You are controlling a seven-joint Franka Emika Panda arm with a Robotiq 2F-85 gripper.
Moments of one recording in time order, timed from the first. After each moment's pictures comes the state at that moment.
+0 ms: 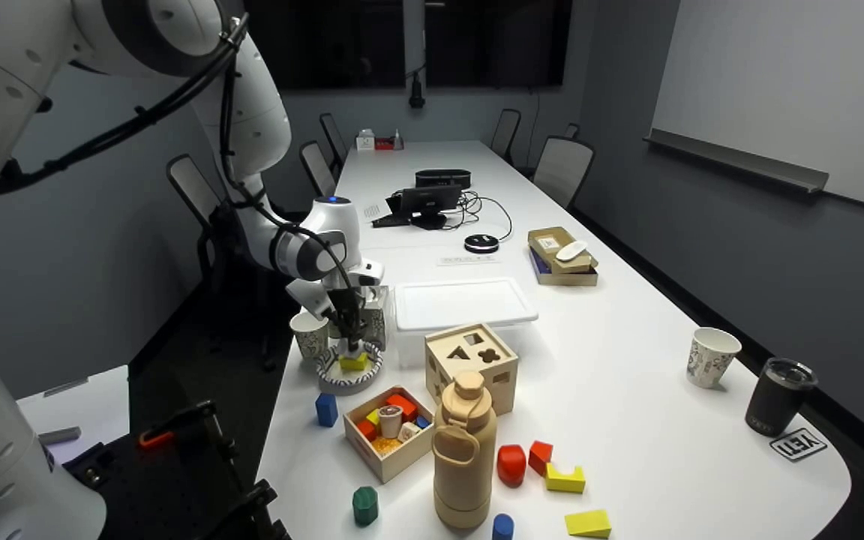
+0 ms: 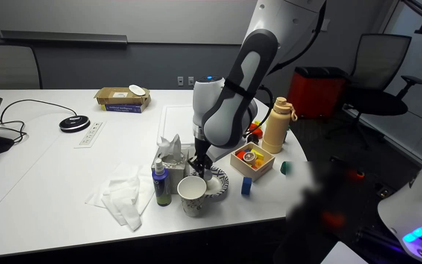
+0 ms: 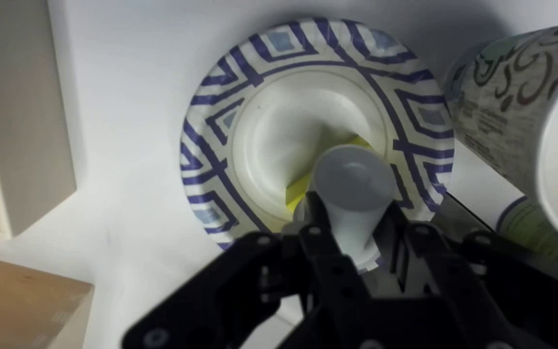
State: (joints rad) arm 0.30 0.73 0.01 -2.13 0.03 2.89 0.30
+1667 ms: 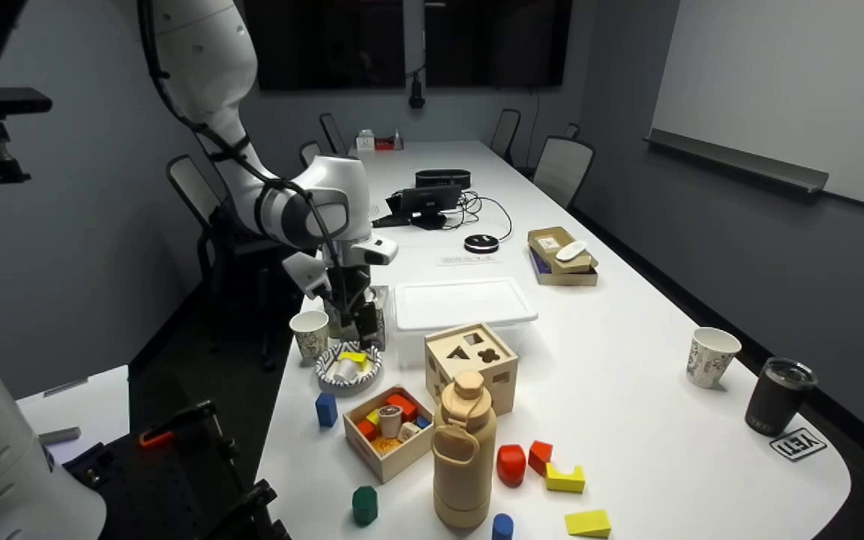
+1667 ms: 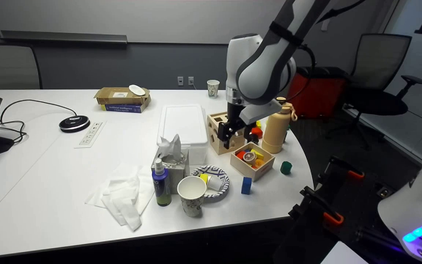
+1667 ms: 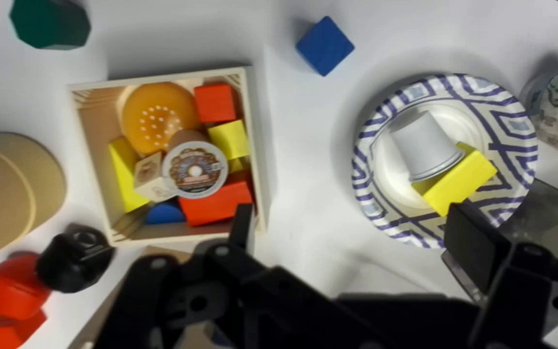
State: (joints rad) arm 0.24 0.35 -0.10 -2.42 0.01 2.75 0.30
